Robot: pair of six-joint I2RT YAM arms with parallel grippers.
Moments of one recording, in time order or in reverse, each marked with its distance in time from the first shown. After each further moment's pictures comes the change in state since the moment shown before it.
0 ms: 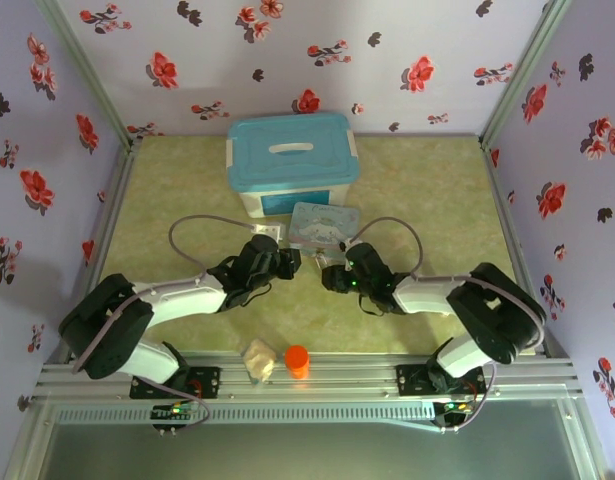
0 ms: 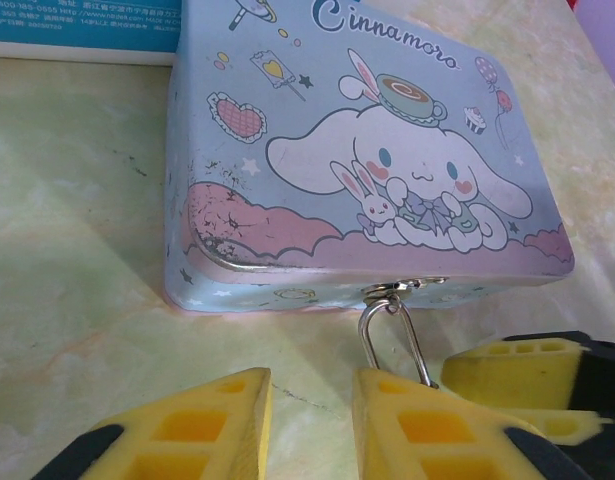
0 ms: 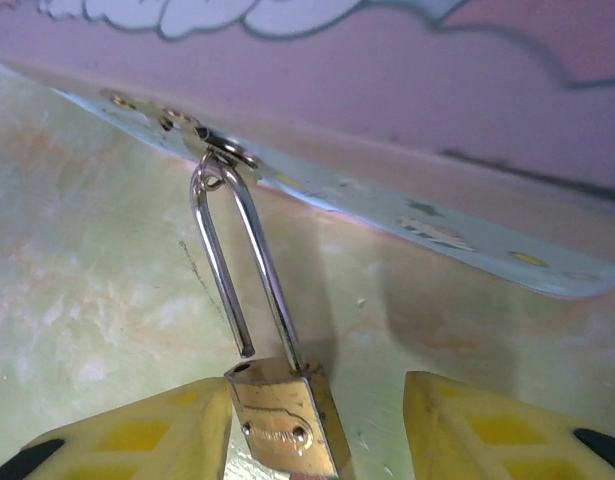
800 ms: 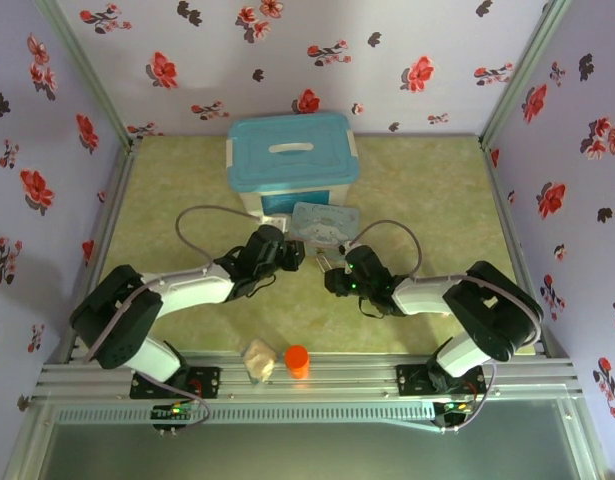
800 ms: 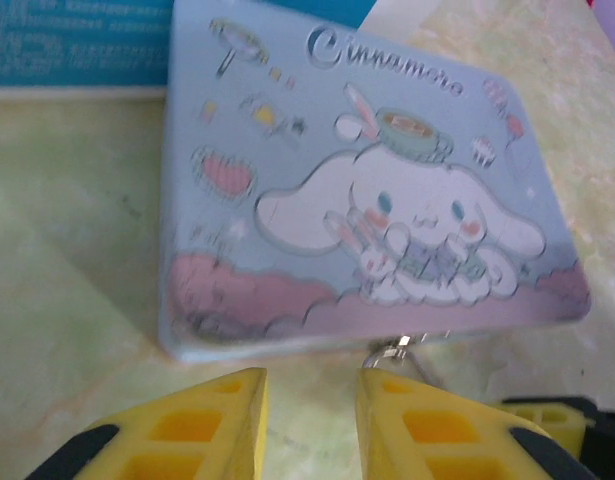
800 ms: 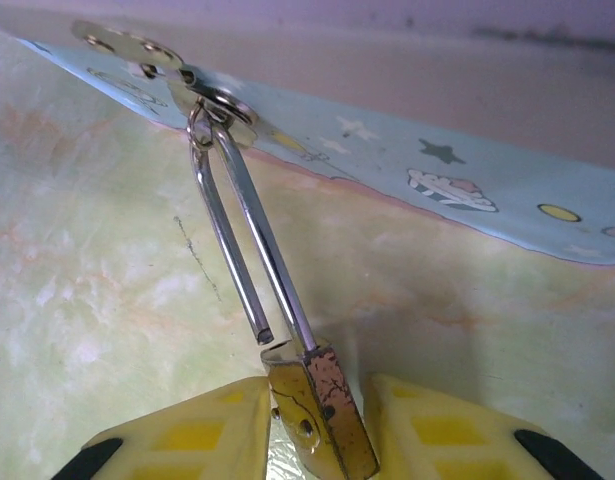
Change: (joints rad) left arm 0.023 0.079 0.123 -0.061 -0.002 0.043; right arm 0.011 -0.003 -0.030 0.026 -0.007 0.017
